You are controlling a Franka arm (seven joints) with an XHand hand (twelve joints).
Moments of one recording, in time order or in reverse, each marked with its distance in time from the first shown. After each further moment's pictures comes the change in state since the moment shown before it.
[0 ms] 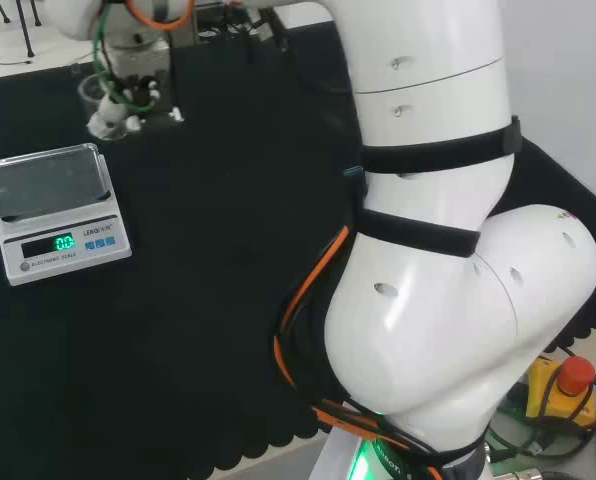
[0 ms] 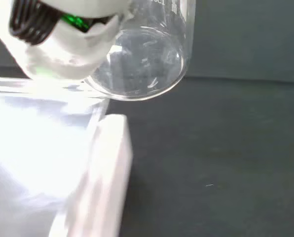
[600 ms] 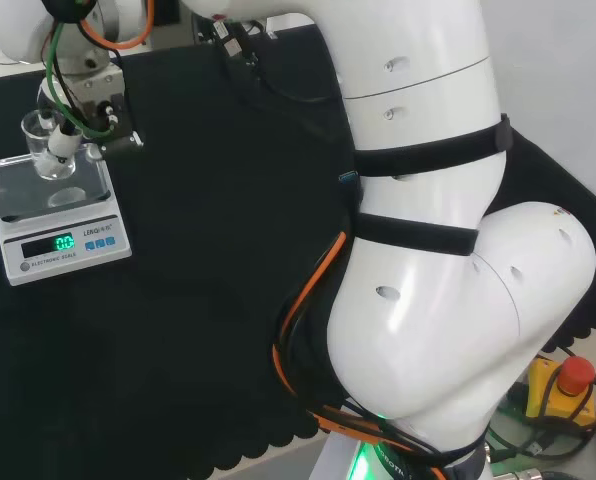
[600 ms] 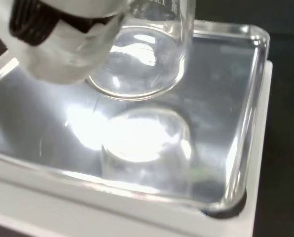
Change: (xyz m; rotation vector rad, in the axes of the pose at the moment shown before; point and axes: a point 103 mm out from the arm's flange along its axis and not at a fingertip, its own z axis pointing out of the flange) arm 0.006 0.020 0.040 0.061 -0.022 -0.002
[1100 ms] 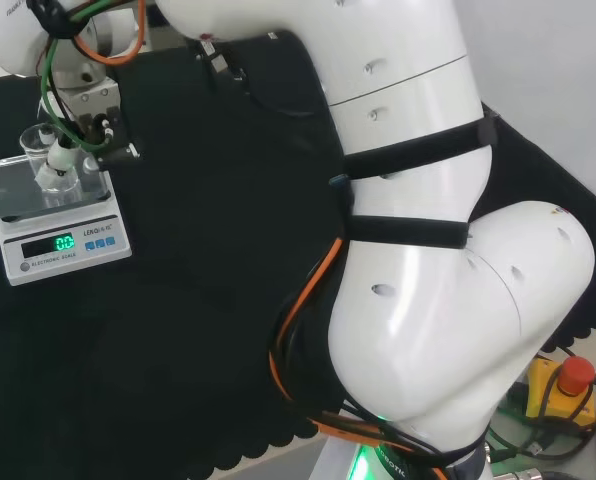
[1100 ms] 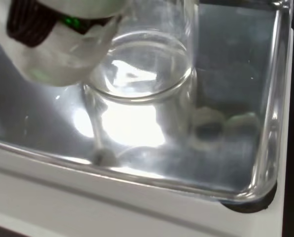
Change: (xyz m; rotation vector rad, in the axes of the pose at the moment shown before) arm -0.005 0.004 0.011 0.013 -0.005 0.013
